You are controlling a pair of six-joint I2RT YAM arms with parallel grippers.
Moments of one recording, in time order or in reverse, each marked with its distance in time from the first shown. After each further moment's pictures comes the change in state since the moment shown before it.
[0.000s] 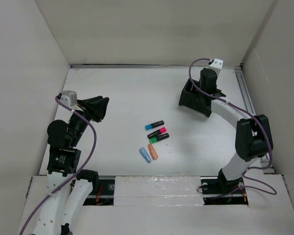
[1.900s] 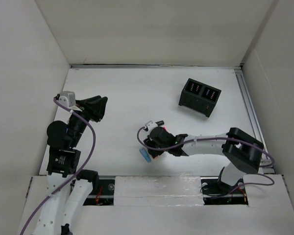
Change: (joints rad) left arm 0.000 -0.008 0.000 -0.002 -0.034 -0.005; right arm 0.809 -0.051 -0.354 -0.257 -0.471 0.123
